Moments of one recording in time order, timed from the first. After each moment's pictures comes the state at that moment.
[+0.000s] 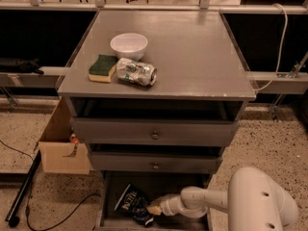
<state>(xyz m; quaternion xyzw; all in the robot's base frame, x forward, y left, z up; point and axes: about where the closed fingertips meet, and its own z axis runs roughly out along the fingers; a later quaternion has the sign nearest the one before) 0.498 0.005 0.140 -0.35 0.85 0.31 0.23</state>
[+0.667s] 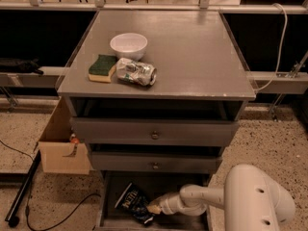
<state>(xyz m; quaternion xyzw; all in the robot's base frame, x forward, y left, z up) 0.500 0.009 0.140 -0.35 0.85 0.32 0.22</state>
